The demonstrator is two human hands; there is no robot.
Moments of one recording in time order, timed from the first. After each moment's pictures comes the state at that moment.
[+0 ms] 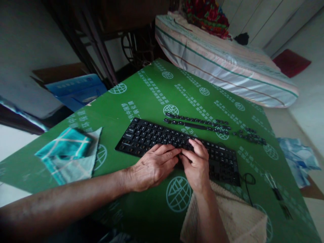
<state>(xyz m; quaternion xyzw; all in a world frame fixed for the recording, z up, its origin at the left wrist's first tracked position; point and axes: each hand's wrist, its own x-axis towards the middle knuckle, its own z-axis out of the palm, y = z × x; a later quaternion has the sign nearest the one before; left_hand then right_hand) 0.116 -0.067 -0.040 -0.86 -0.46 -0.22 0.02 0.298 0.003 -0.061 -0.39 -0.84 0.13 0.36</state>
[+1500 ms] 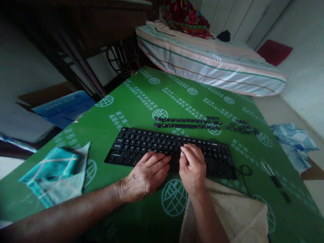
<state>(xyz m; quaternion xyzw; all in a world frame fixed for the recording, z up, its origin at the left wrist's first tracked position) 0.117 -0.068 -0.055 -0.86 -0.41 -0.26 0.13 0.293 -0.003 -0.056 -0.40 -0.78 0.07 0.47</state>
